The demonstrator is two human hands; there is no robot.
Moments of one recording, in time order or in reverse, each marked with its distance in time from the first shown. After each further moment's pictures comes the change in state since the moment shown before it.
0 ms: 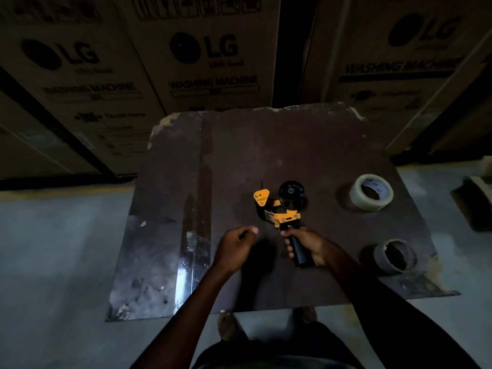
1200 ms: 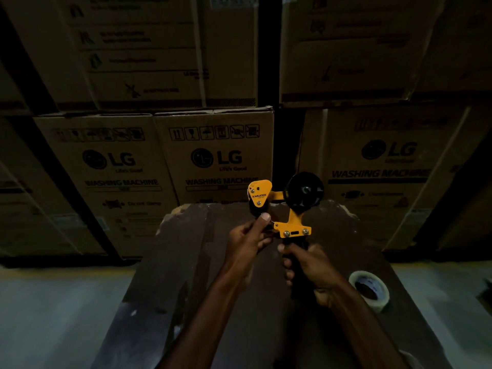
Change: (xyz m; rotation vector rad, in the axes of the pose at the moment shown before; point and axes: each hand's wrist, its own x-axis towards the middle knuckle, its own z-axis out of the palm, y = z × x) left_hand 0.027 0.222 0.010 -0.599 0.025 0.231; right_hand -0.154 -0.151 0.028 0.008 -0.120 -0.613
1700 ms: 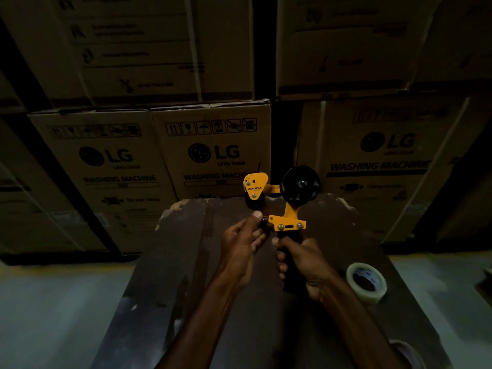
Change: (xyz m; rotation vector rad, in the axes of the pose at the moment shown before) left_hand -0.012 0.002 0.005 -0.169 0.034 -0.013; right_hand 0.005 0.007 0.003 0.017 0.019 -0.023
